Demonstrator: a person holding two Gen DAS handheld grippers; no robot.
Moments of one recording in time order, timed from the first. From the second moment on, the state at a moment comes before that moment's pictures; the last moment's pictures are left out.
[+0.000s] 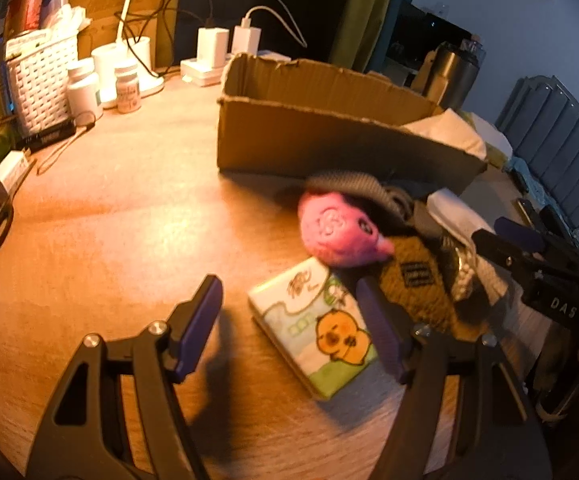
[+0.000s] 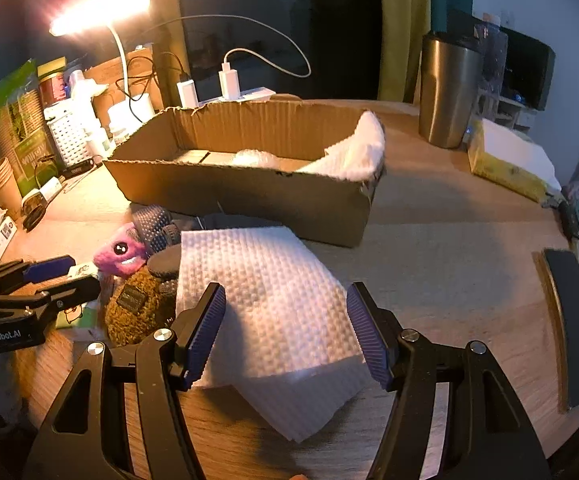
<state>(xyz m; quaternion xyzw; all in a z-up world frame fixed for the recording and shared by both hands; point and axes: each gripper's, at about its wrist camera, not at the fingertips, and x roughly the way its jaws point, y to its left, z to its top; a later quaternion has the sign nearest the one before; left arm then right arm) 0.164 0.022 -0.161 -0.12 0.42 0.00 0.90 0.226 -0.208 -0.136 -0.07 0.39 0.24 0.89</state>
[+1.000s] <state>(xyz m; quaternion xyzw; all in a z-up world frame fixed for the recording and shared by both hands) 0.151 0.000 -0.157 -0.07 0.42 -0.01 0.90 0.207 -0.229 -0.115 -0.04 0.33 0.25 0.91</state>
